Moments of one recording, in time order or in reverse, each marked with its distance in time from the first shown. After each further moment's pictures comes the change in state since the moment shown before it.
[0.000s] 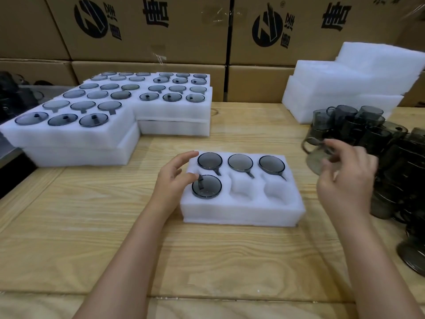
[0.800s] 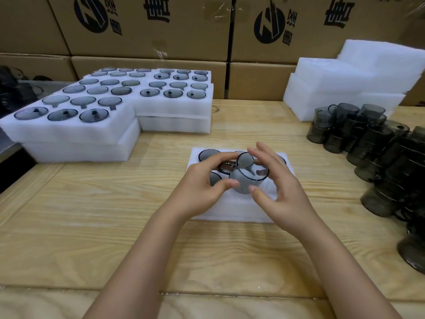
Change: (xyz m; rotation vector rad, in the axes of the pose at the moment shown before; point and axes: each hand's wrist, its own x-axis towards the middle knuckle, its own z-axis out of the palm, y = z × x) left_hand -0.012 0.027 0.031 0.213 -0.258 0.239; right_hand -0.033 -0.061 0.013 0.671 -0.661 -0.085
